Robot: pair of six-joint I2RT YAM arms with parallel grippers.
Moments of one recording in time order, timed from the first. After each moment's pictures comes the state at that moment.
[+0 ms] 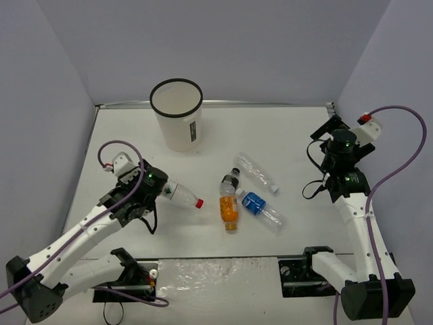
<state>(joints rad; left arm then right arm) -0.71 0.95 0.88 -0.79 -0.81 -1.24 0.04 0.98 0.96 -0.28 0.54 0.53</state>
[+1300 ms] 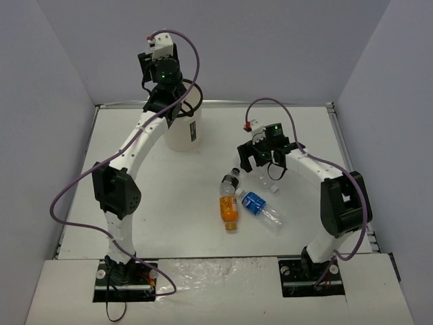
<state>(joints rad) -0.42 1.98 2.06 0.12 -0.85 0.09 0.32 1.67 1.09 -0.24 -0.27 -0.17</state>
